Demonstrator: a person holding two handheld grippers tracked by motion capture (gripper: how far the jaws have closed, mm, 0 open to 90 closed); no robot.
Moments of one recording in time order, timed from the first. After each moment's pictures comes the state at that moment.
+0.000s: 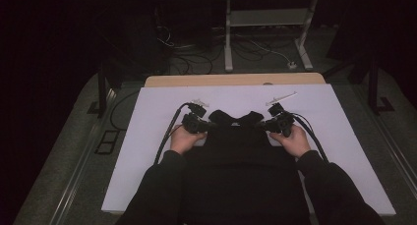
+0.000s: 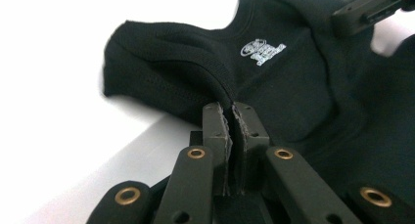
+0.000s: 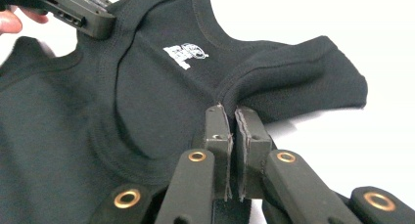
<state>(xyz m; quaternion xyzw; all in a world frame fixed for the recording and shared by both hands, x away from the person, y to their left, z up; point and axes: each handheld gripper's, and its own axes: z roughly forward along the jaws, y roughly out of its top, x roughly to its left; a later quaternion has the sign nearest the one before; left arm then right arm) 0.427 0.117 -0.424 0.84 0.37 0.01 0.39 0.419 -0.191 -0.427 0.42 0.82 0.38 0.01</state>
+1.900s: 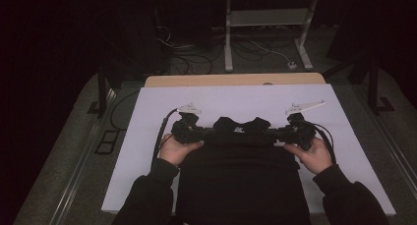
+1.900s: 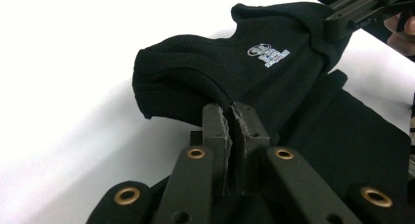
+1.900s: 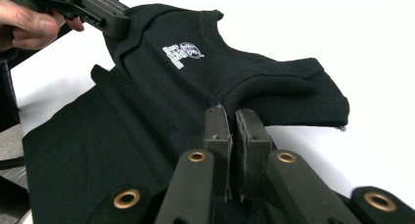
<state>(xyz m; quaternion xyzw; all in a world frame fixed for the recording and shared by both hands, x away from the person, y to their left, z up) 0.356 0.131 -0.373 0.83 0.34 0.02 0.44 0.341 -0.214 -0.376 0.38 0.81 0.44 0.02</state>
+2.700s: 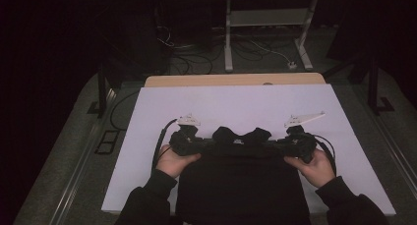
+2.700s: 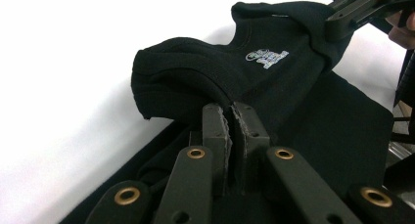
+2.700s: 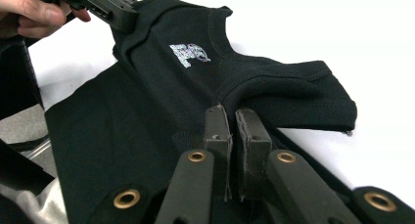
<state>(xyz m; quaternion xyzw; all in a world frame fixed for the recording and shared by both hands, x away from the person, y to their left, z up) 0.324 0.133 -0.378 0.84 0.33 0.01 0.43 0.309 -0.207 -0.380 0.37 0.82 0.44 0.01</state>
